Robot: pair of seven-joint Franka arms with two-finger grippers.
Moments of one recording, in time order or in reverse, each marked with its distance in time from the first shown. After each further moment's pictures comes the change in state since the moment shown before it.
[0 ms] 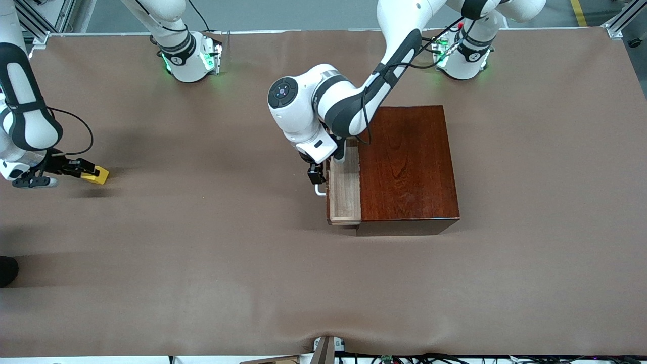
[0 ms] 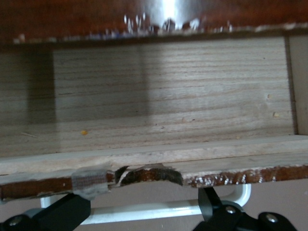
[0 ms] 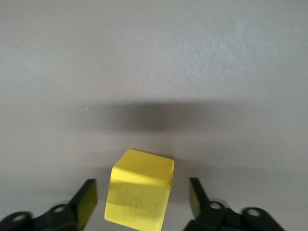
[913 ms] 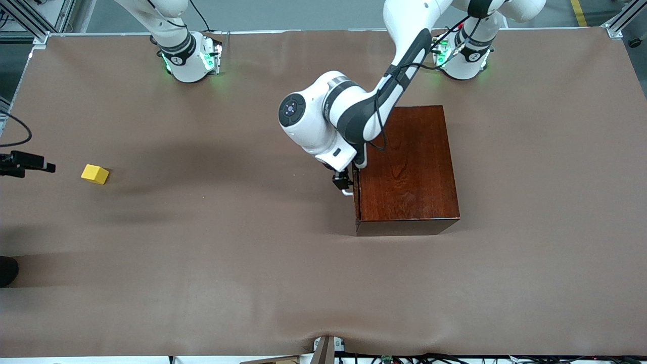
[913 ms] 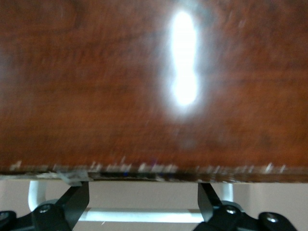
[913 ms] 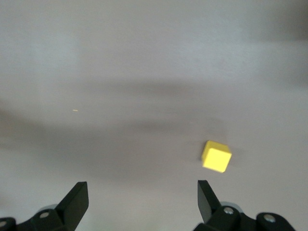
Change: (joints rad) left arm 0.005 -0.013 0.089 0.002 0.011 -0.172 0.009; right arm 0.262 -0.194 0.011 0.559 -0.060 -0.809 0.346
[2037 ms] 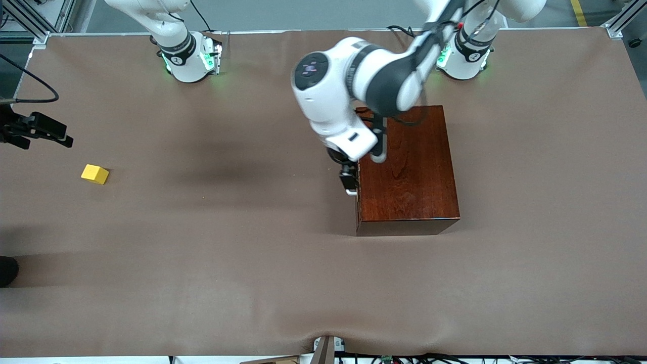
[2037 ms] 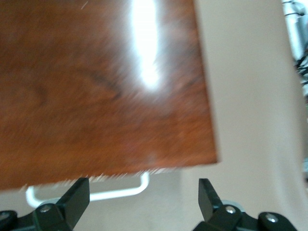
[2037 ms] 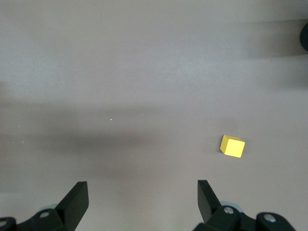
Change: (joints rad) left arm 0.060 -0.177 0.044 0.013 0.011 0.060 0.235; right arm 0.205 -0.159 -0.001 0.031 -0.072 -0.061 0.272
